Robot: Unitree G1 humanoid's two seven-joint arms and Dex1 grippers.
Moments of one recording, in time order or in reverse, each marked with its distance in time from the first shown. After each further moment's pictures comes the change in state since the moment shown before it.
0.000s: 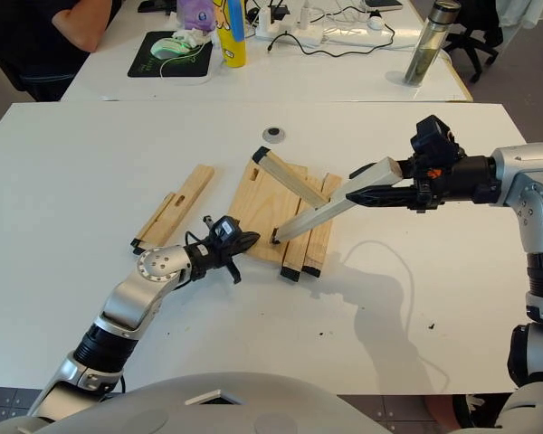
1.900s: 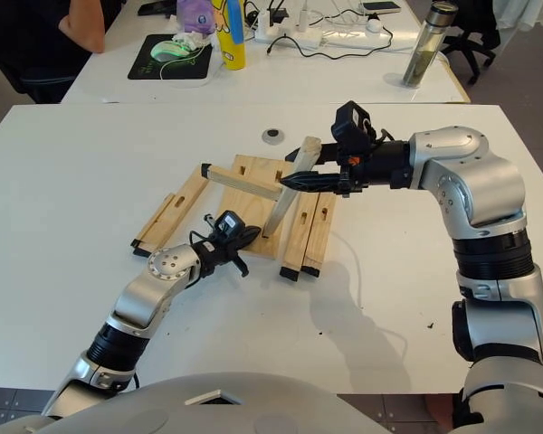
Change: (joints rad) left arm -0.004 -0.069 0.001 0.031 -0.001 0.040 0.095; right arm -0.087 0.253 0.124 -0.139 -0.030 -0.005 -0.249
